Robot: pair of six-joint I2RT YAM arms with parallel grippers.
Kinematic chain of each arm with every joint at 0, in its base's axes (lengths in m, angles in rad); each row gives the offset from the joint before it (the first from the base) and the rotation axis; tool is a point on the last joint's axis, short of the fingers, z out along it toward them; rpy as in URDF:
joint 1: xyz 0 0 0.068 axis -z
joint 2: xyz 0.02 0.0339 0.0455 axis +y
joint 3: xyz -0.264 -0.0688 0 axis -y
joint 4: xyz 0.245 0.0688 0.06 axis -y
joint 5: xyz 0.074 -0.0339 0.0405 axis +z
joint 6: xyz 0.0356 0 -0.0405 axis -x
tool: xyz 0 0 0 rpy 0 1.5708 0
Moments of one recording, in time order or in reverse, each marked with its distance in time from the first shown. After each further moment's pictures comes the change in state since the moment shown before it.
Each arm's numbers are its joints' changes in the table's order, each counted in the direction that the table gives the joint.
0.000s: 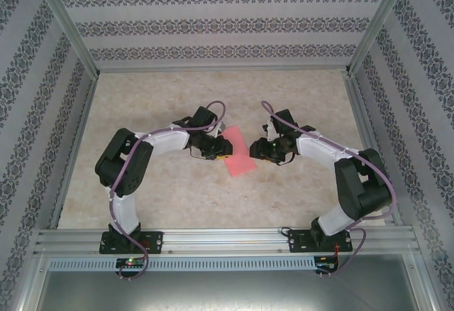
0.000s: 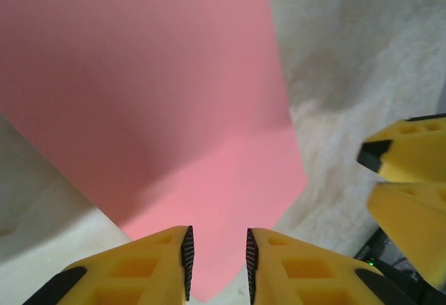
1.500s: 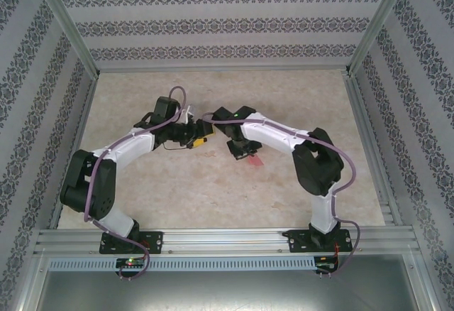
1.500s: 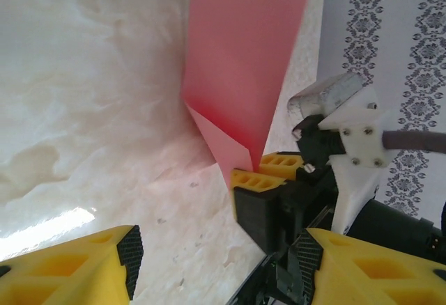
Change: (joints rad) left arm -0.242 -0.335 -0.213 0.134 -0.184 0.108; right arm -0.404 0.410 0.663 -0.663 -0.688 0.061
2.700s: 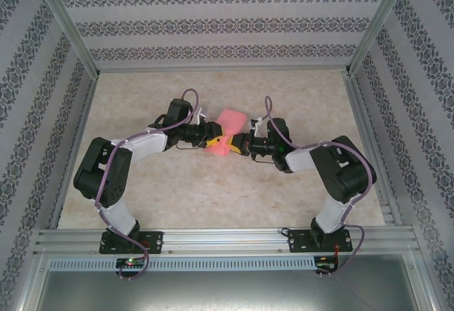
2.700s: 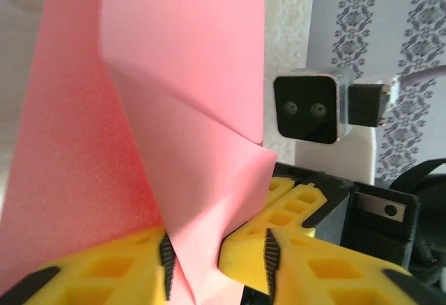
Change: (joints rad) left arm 0.079 0.148 0.035 0.198 -0.013 0.116; right arm 0.330 -0.244 -0.910 1.847 1.057 -0.835
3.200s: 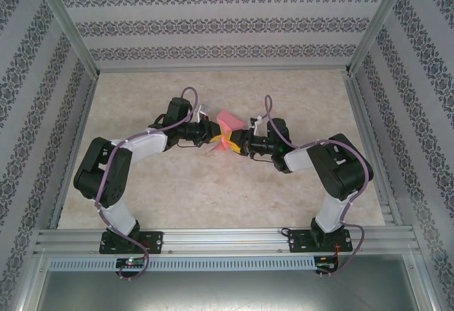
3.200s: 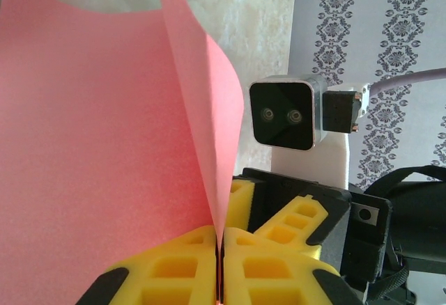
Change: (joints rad) left arm 0.000 0.000 -0.009 0.087 -0.009 0.072; right arm -0.003 0.052 0.002 0.148 0.001 -0.088
